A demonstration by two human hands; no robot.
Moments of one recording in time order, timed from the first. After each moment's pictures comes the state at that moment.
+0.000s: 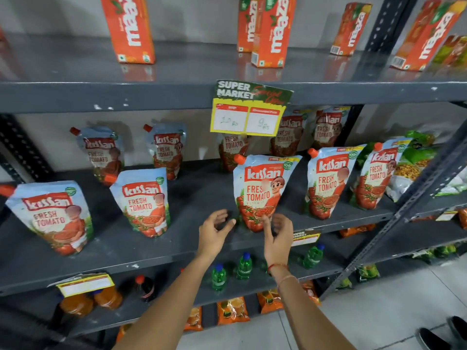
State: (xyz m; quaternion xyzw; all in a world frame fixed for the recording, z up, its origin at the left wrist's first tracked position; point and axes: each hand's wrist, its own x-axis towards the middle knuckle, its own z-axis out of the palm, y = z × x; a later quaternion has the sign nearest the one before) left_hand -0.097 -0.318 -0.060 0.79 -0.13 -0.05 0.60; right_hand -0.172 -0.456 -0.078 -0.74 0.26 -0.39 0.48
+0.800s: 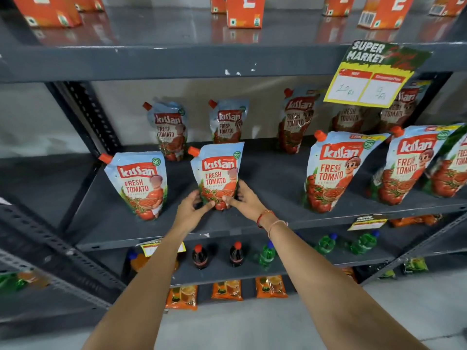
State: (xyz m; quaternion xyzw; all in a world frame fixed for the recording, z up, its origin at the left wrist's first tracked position) left_hand -0.029 -0.108 -0.061 0.82 -0.10 -0.09 0.55; right_hand -0.051 -0.289 -0.063 -0.80 0.02 0.02 0.60
